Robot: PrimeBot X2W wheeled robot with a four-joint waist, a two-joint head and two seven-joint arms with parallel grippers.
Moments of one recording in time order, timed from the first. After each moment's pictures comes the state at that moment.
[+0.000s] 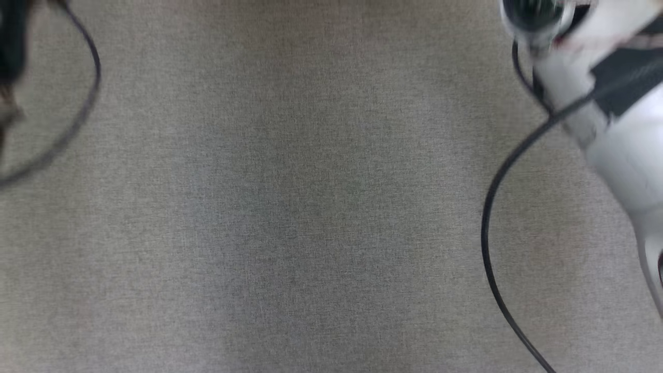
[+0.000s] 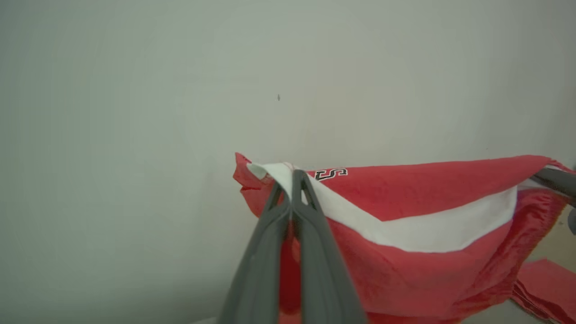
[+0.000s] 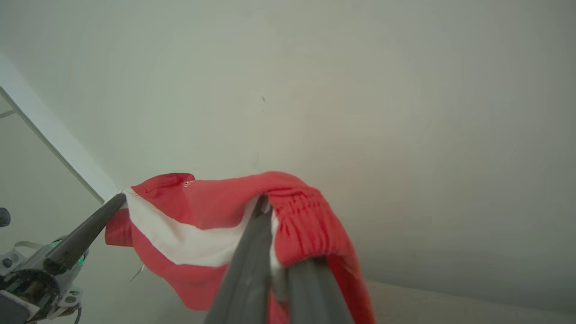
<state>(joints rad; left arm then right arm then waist) -1.47 0.44 -0.61 0.59 -0.85 -0.13 -0.19 -1.54 -0.27 0.89 0.64 1.12 0.13 -0.07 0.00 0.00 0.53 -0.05</state>
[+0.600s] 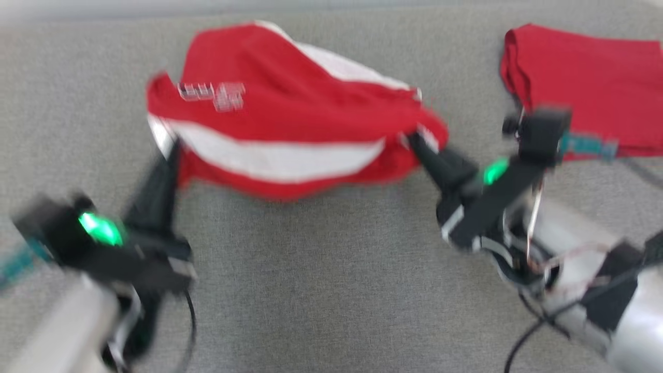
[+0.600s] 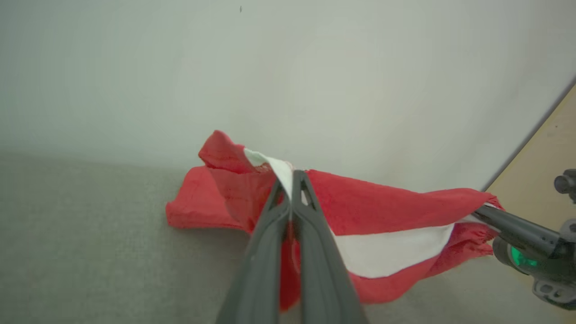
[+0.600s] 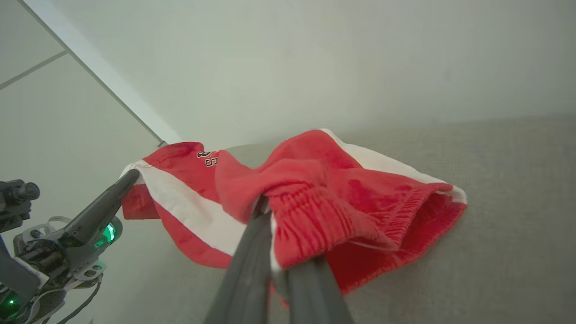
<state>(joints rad) -0.63 0.49 -0.53 -0.03 -0.88 0.07 -0.26 -0.94 -0.56 1.15 0.18 1.28 0.13 -0.20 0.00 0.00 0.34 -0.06</state>
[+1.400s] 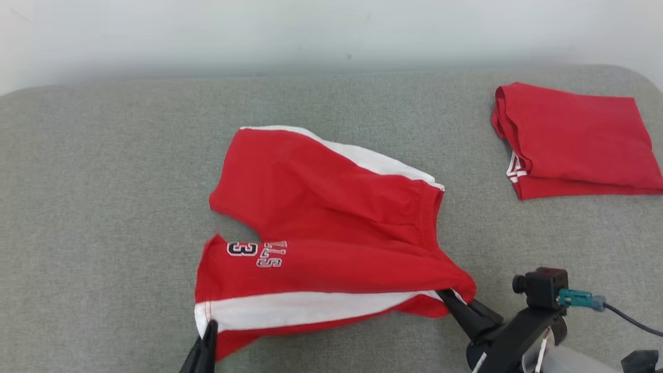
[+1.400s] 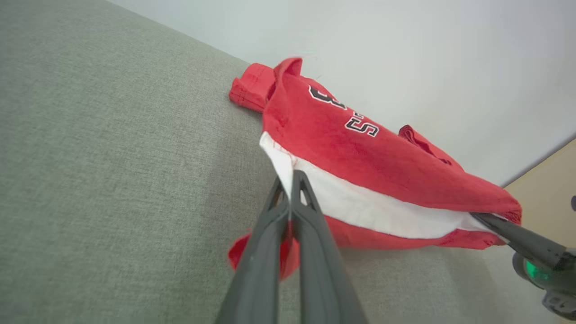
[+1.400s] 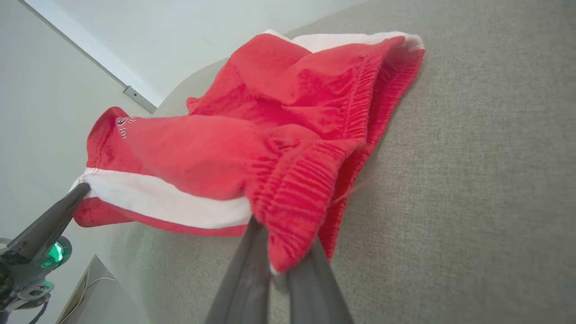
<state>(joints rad) 0.01 0.19 -0.27 -0.04 -0.59 -0.03 -0.26 -0.48 -0.64 1.16 0.16 1.19 0.13 -0.26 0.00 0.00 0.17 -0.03</state>
